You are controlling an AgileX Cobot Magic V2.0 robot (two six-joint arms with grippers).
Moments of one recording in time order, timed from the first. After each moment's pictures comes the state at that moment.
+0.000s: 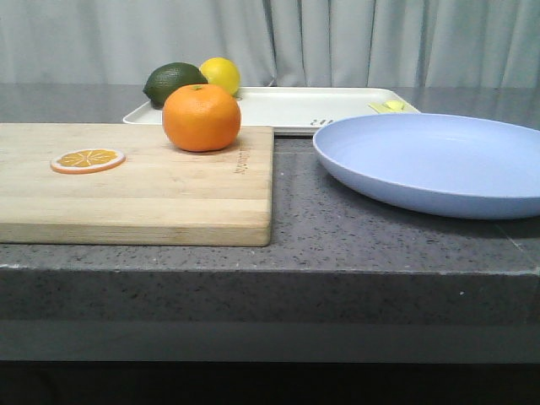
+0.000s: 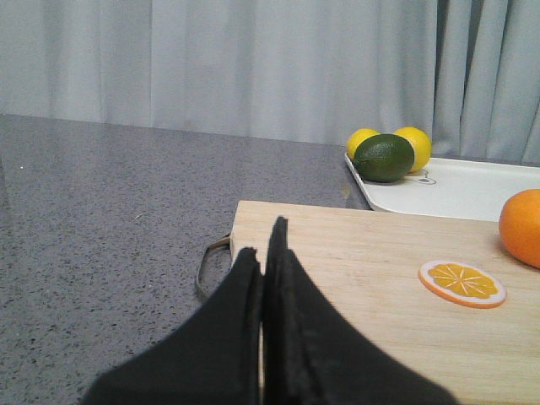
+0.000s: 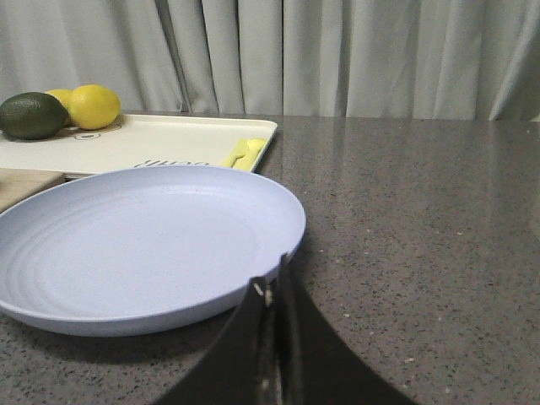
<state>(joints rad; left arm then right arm) -0.04 0.00 0.01 -0.04 0.03 -0.03 0.07 -0.01 0.03 0.06 0.03 -0.01</state>
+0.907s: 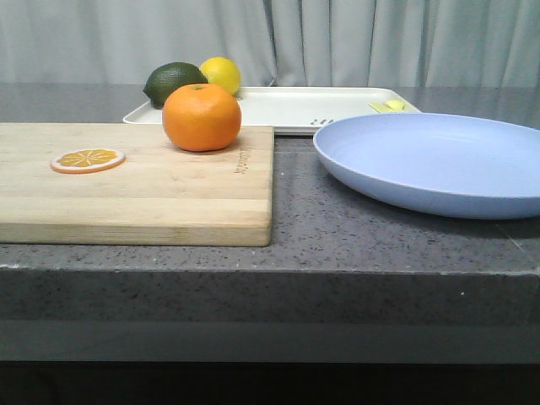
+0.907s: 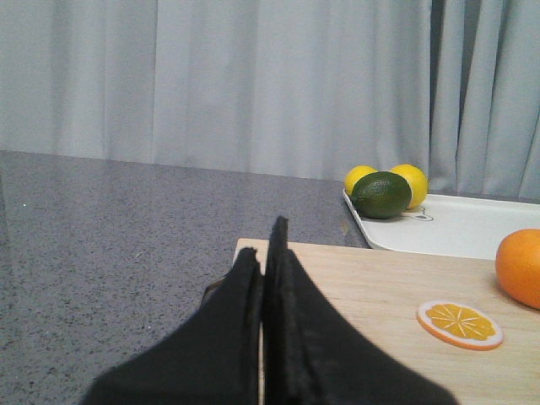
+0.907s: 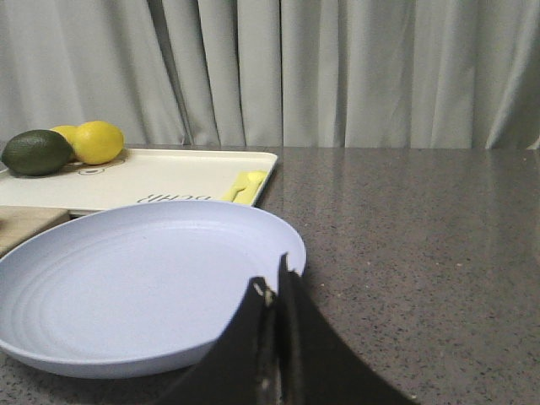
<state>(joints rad) -0.04 0.00 0.00 -0.05 -0.03 -0.03 0.07 -0.01 0.02 0.09 -0.03 -0.01</state>
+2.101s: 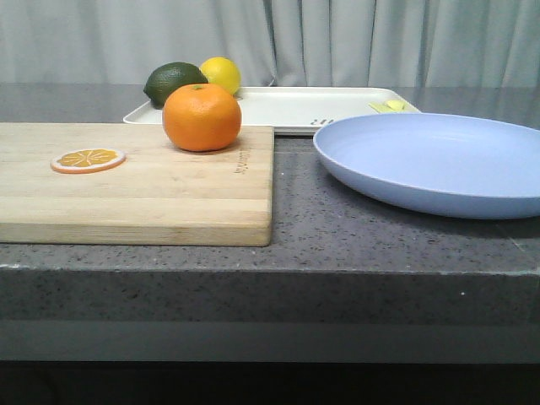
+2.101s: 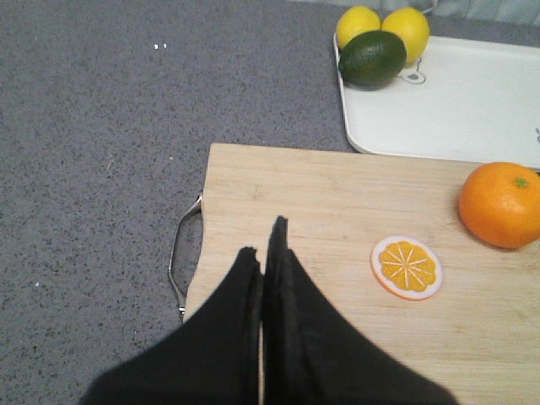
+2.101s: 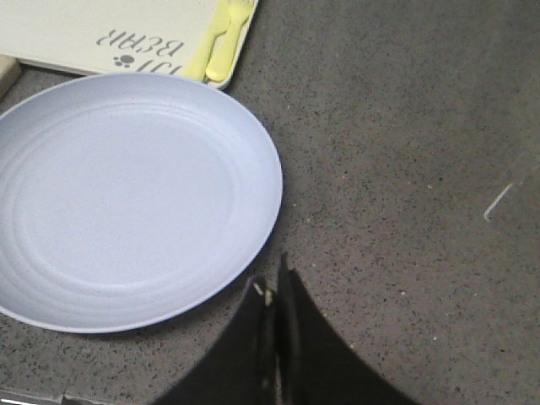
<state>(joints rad) -0.04 0.66 -0.82 -0.07 0.73 -0.03 0.07 0.62 -0.70 -0.04 0.67 -0.01</state>
